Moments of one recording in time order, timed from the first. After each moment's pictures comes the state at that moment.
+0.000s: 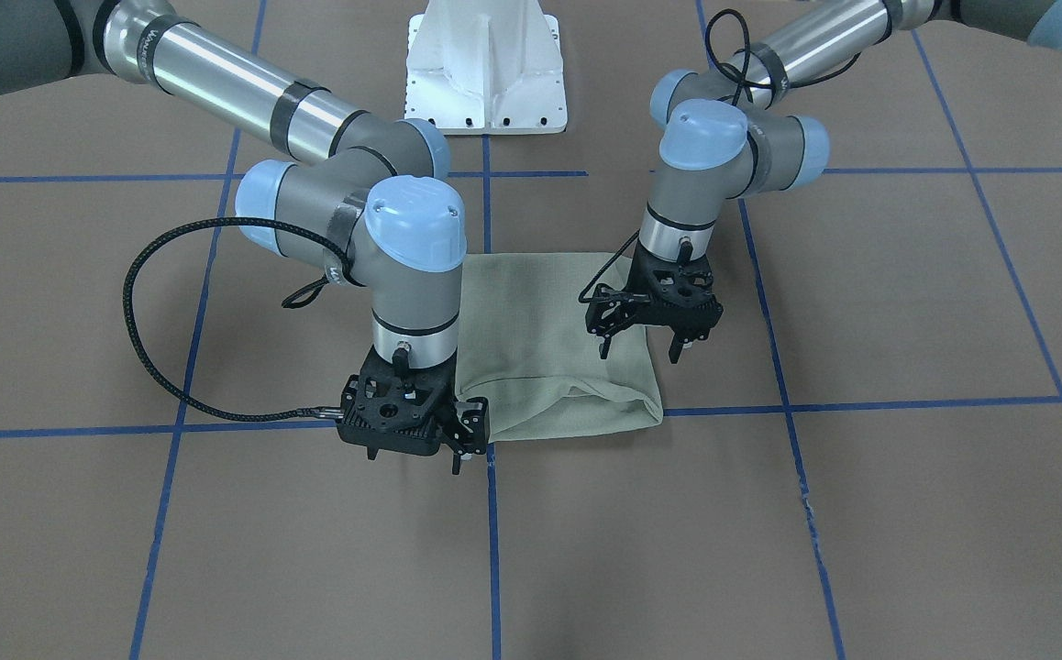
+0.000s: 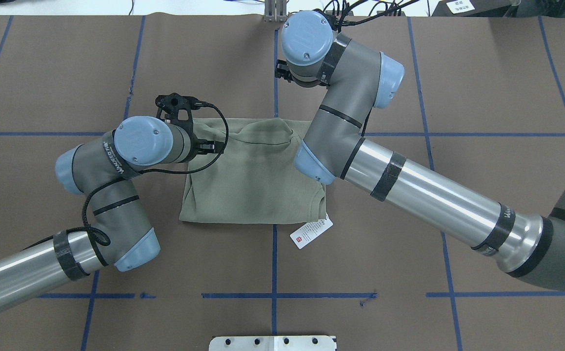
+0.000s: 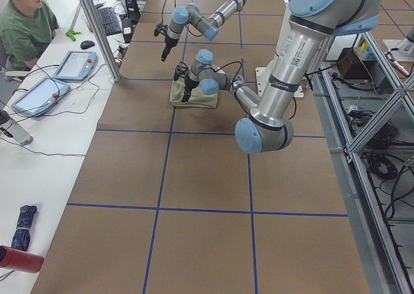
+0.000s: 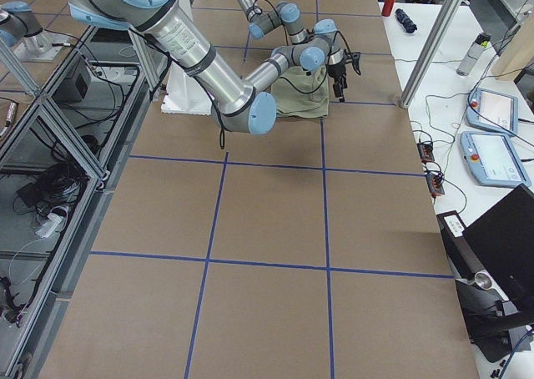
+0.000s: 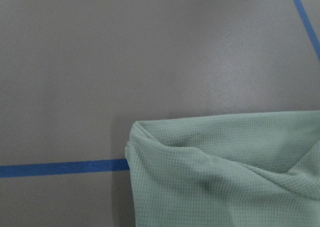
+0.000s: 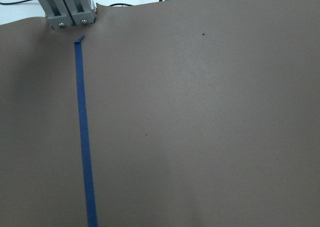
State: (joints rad) left arm -0.58 -2.14 -1.48 -2.00 -1.58 -1.13; right arm 0.69 -0.62 1.21 -1.40 1.61 1.28
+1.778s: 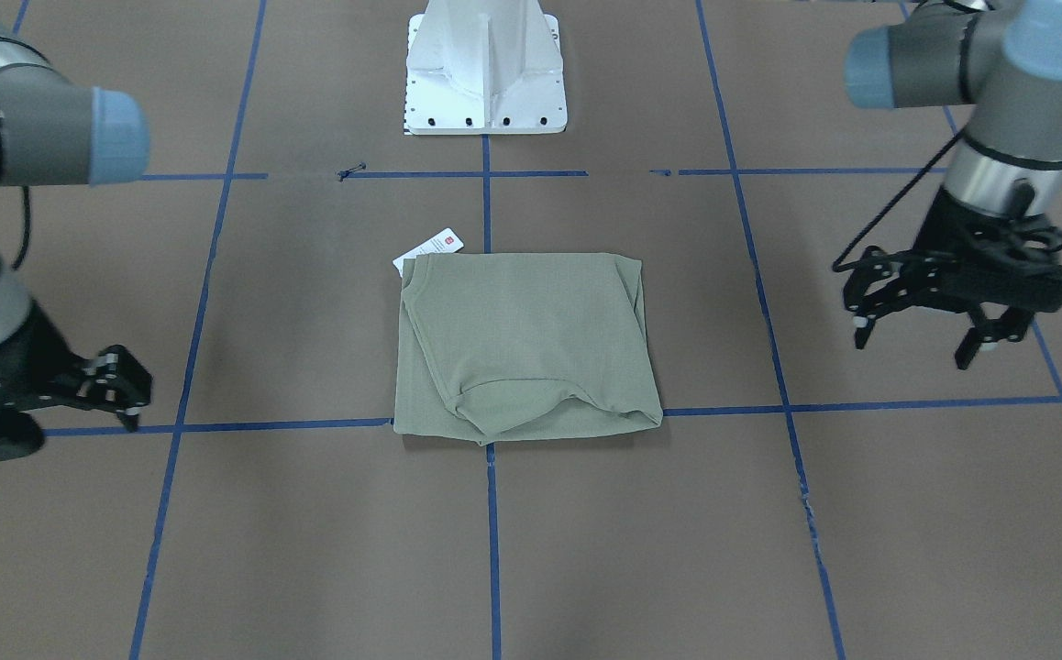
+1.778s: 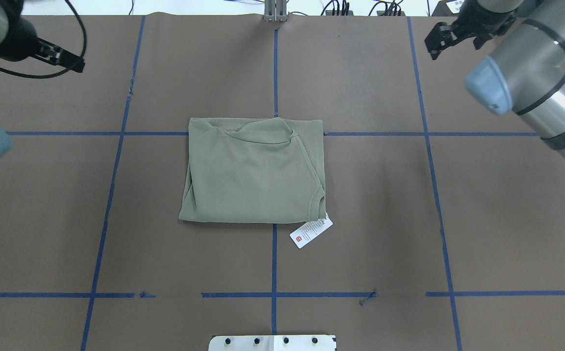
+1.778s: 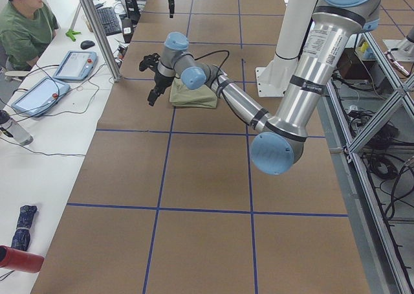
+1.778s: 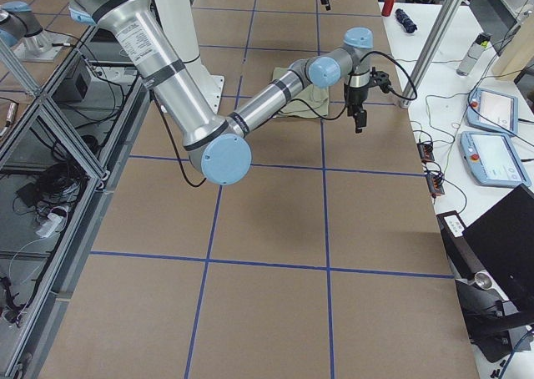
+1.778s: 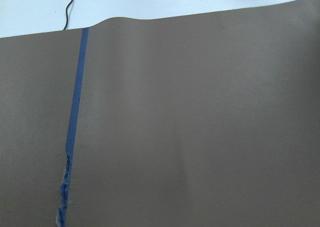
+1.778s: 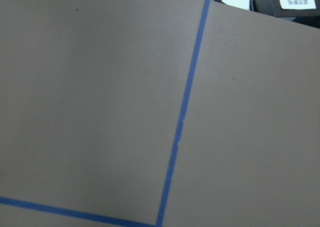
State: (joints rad) left arm -1.12 -1.88 -1.87 -1.76 -1.99 -0.39; right arm 1.14 -1.02 1.65 -1.70 2.09 0.39
